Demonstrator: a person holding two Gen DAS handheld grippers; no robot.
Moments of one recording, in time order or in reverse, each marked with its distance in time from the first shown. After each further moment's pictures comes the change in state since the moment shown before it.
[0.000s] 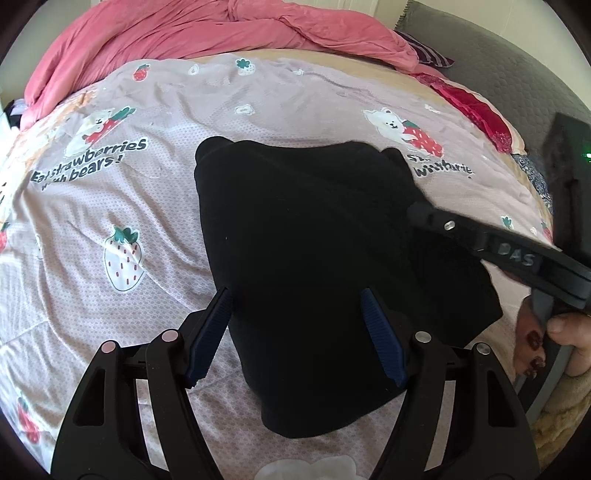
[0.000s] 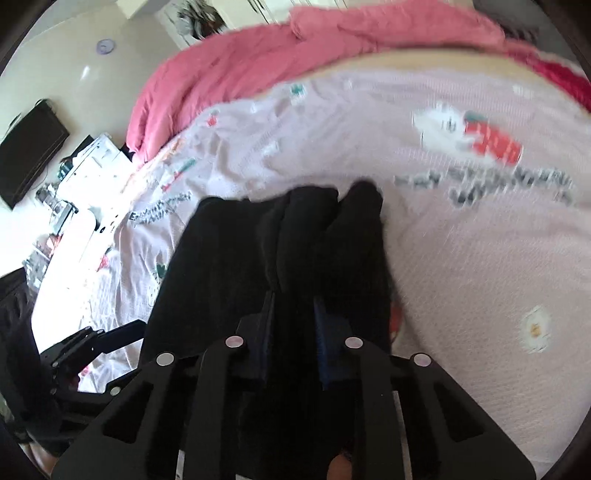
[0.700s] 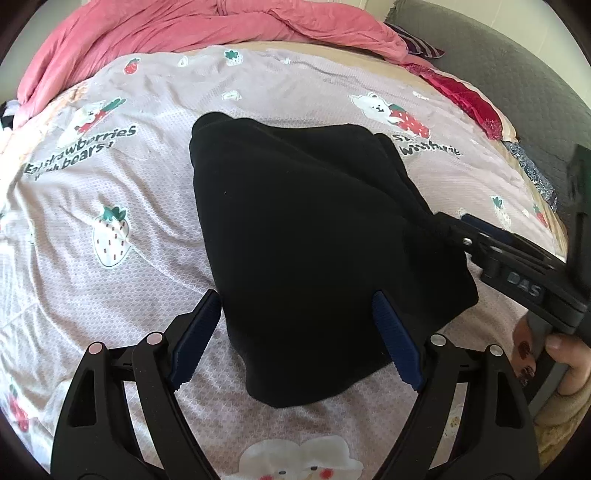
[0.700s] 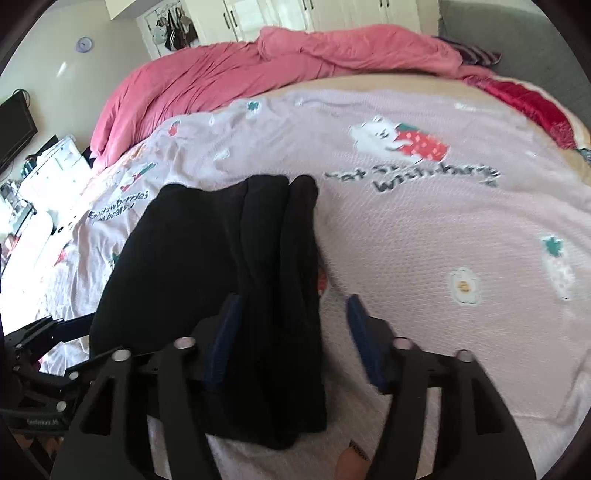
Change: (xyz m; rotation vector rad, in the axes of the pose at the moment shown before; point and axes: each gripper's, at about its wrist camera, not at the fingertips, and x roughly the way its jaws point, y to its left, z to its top) left arm -0.003 -0.009 -0.023 0.019 0.018 -0.014; right arm -0.027 -0.010 -0.043 0.023 -0.074 -0.205
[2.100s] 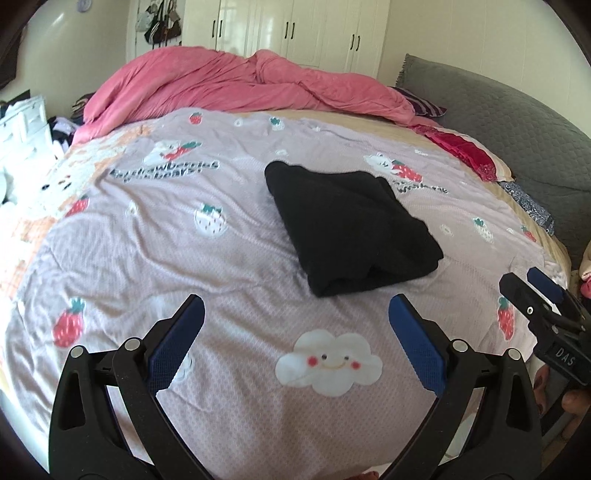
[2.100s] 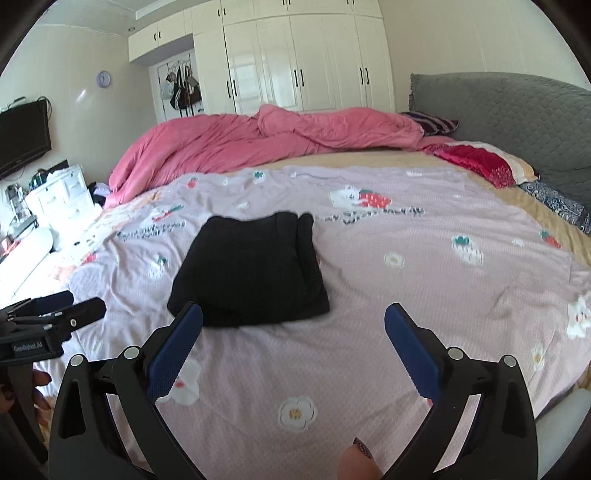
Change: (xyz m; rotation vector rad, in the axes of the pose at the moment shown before) left arm -0.121 0.019 -0.105 -0.041 -0.275 0.088; right arm -0.144 0.055 -0.121 -0.039 -0.286 -0.121
